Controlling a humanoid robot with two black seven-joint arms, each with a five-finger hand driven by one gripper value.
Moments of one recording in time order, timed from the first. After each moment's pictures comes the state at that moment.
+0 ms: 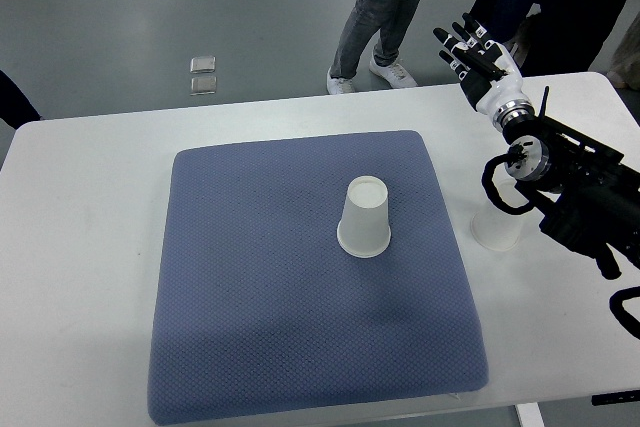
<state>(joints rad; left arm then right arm) -0.01 0.00 0.07 -0.12 -0.04 0.06 -0.18 0.94 -0.13 0.48 0.44 0.23 0.12 0.41</state>
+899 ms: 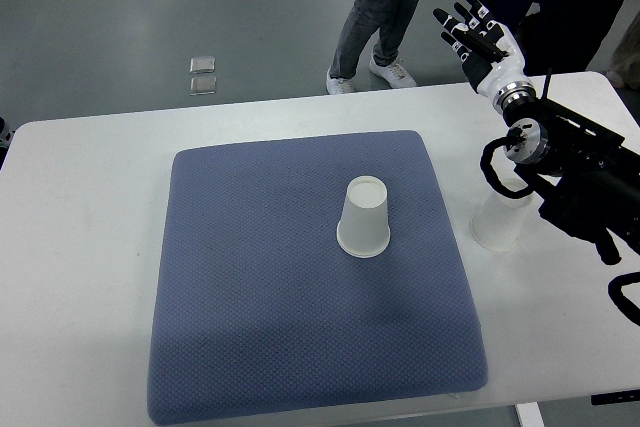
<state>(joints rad) -0.01 0.00 0.07 -0.13 -0.04 0.04 -0.18 0.98 -0.13 0.48 0.43 0.22 0.08 0.41</state>
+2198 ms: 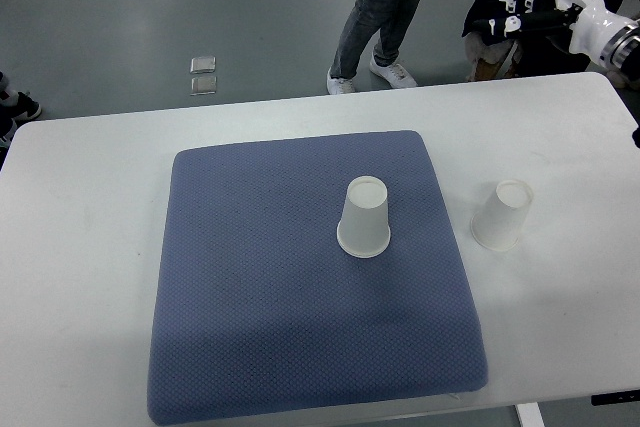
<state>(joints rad) 0.00 0.00 0.07 -0.13 -0.04 0.04 -0.18 1.09 -0.72 0.22 0.91 -0.41 0.29 0.38</state>
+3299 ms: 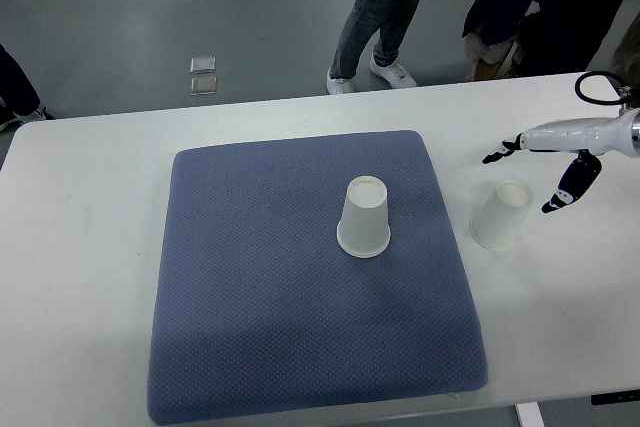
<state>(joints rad) 0.00 0.00 0.07 -0.13 -0.04 0.04 -0.18 1.12 -0.90 -0.01 1.19 -1.43 0.29 0.38</state>
